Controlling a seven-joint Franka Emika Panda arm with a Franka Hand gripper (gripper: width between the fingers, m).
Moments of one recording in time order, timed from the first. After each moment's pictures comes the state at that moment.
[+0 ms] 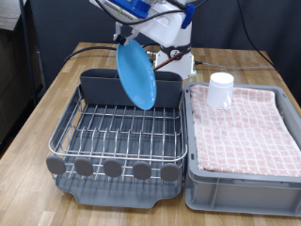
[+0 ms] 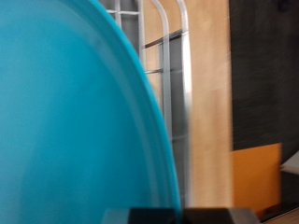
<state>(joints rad) 0.81 -0.34 -0.91 -2.33 -0.99 2.14 1.24</state>
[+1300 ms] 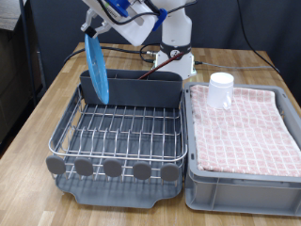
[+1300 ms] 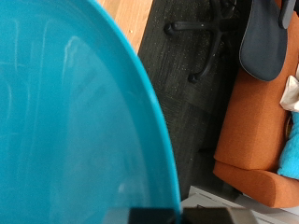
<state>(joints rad) 0.81 -0.26 -0.98 -2.28 -1.27 2.25 0.99</state>
